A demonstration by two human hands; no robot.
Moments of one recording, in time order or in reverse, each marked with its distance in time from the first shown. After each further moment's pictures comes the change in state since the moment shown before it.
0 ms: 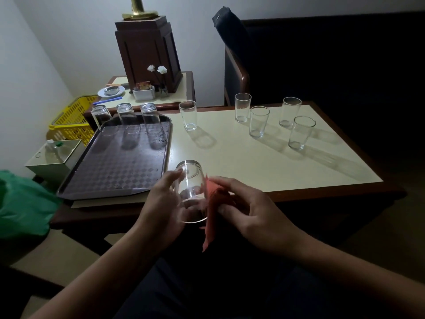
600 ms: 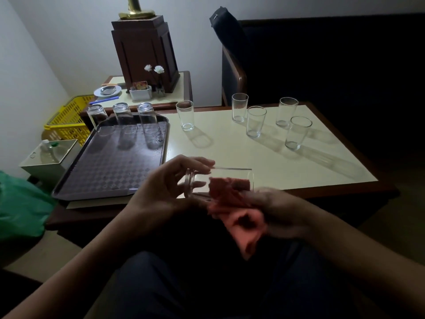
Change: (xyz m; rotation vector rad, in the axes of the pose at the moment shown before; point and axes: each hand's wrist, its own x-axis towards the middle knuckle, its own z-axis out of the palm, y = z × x) left_hand -0.010 0.022 -0.009 0.738 -0.384 0.598; right_hand 0.012 -0.004 -0.033 0.843 -0.190 0.711
